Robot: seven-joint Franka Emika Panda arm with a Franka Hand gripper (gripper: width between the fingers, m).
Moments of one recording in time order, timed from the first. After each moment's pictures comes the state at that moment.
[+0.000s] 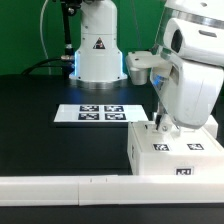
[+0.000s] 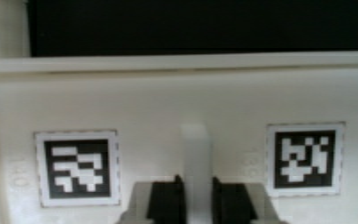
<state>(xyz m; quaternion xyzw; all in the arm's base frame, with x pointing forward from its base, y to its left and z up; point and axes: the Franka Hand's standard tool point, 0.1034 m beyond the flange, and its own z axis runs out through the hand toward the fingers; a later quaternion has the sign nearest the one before) 0.594 0.062 0.065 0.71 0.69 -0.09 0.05</state>
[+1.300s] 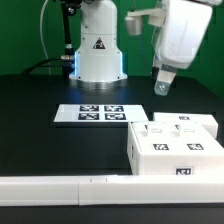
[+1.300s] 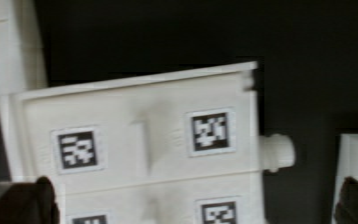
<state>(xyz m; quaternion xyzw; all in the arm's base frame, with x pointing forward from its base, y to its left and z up) 0.567 0.055 0.124 0.75 0.65 -0.07 0.06</state>
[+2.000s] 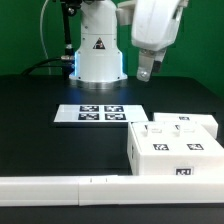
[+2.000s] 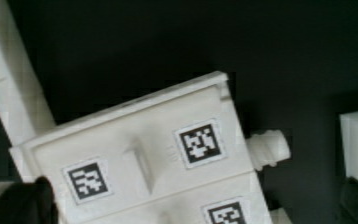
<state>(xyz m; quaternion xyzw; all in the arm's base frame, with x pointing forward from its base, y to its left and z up) 0.547 0.048 0.142 0.84 0.53 -0.03 0.08</state>
